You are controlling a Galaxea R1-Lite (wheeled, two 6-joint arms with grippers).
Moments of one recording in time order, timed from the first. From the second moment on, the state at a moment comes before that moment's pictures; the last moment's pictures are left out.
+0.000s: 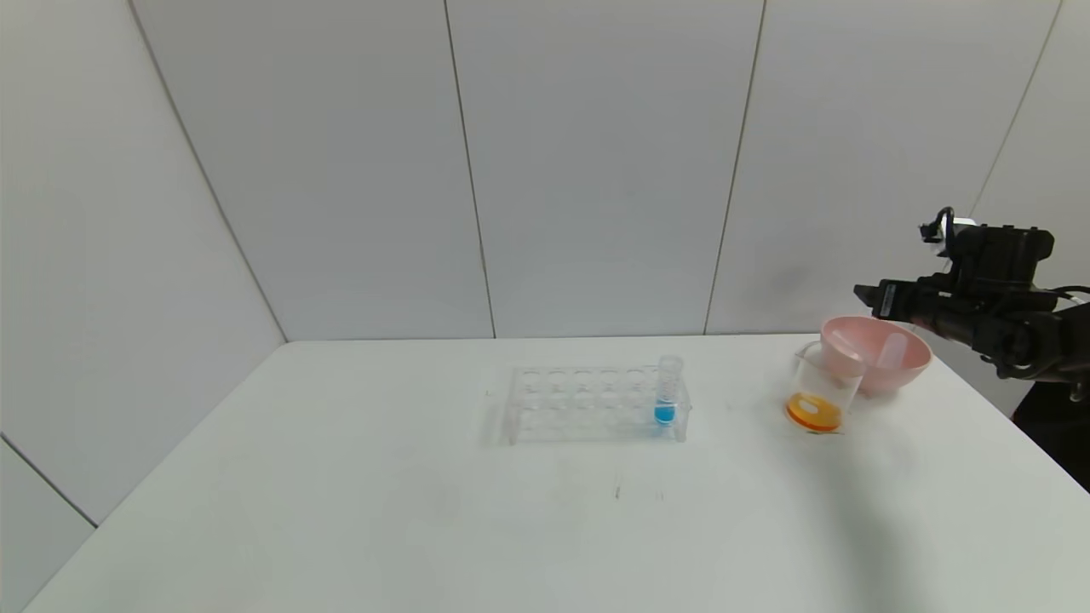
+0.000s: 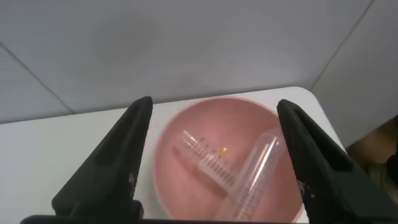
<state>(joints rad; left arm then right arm) 0.00 0.00 0.00 0.02 0.00 -0.02 -0.13 2.17 -1.40 -0.53 -0.01 0.05</state>
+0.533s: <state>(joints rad) 0.00 0.00 0.00 0.02 0.00 -0.02 0.10 1.90 -1.10 -0.54 -0.02 0.08</state>
